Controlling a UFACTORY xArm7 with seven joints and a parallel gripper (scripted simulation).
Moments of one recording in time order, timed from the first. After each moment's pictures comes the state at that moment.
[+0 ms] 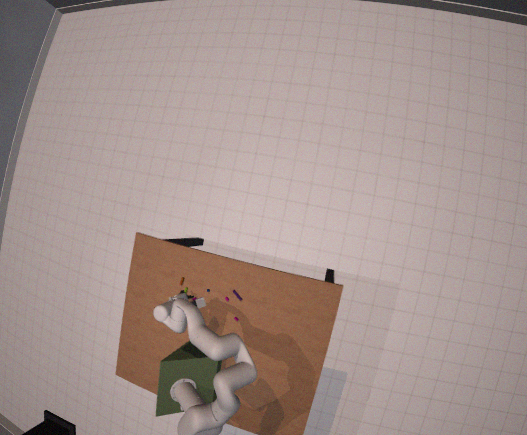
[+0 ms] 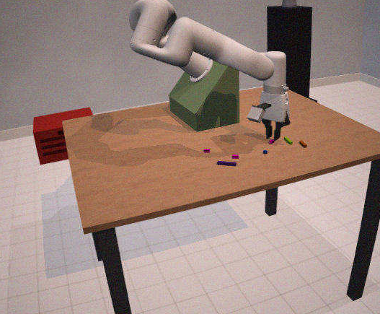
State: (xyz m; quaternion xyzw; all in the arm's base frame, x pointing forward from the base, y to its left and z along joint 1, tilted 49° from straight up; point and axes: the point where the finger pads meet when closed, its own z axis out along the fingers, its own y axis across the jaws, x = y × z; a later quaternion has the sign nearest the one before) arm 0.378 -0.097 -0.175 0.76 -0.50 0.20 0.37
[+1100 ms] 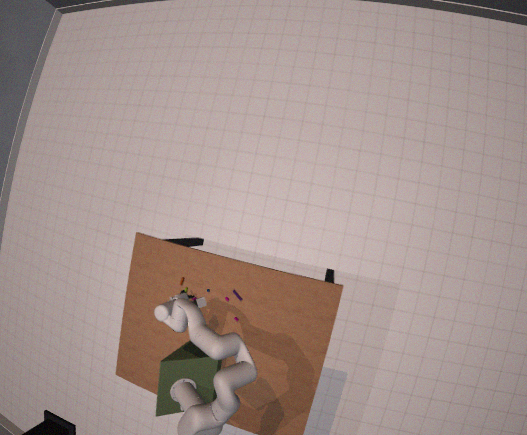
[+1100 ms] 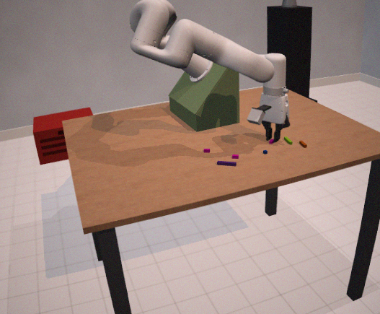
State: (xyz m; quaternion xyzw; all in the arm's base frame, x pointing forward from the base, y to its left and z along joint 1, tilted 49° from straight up) arm 0.377 -0.102 -0.179 0.76 -0.50 0.20 0.37
